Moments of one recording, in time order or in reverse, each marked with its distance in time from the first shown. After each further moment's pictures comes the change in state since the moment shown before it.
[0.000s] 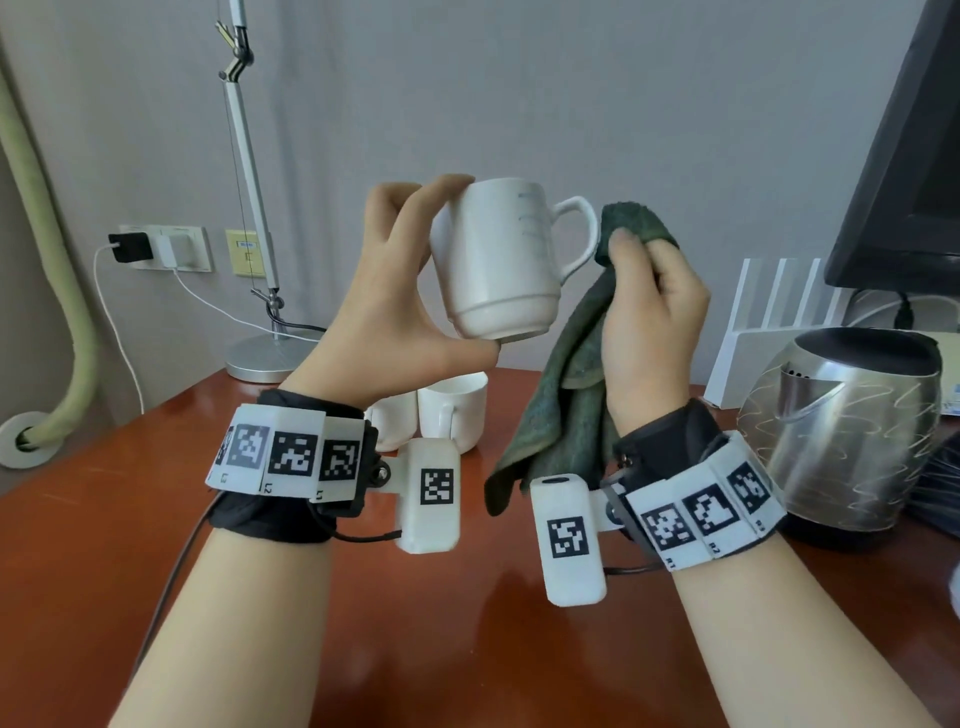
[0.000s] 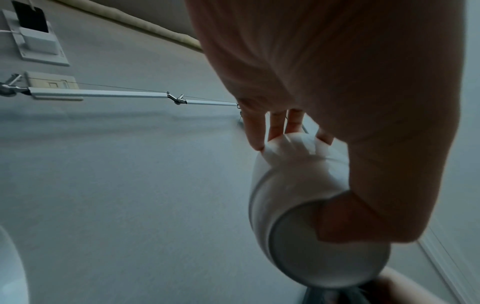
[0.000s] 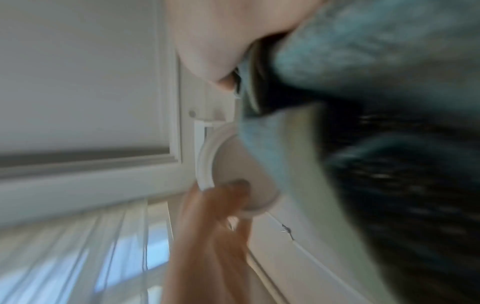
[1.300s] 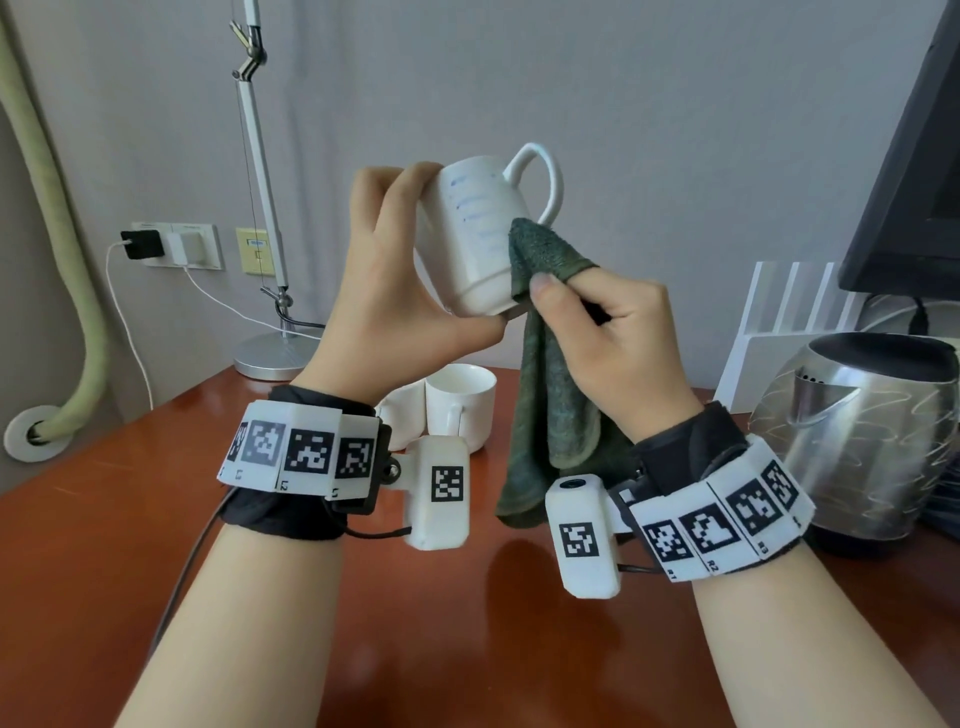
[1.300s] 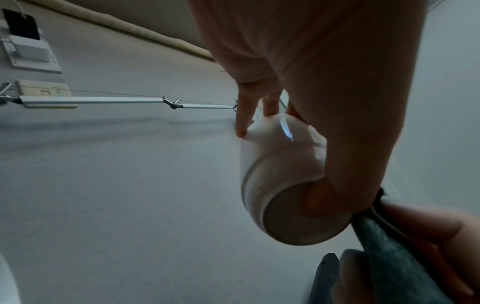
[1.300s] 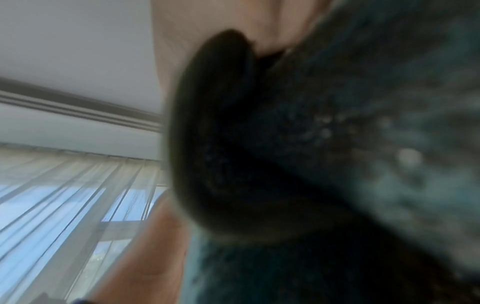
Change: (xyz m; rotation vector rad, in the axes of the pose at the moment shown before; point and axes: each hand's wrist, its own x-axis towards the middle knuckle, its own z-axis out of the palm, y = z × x) left_hand 0.005 -0.002 0.001 0.088 0.210 0.010; right_hand -0.011 0.000 -0.001 -0.218 -0.478 -0.347
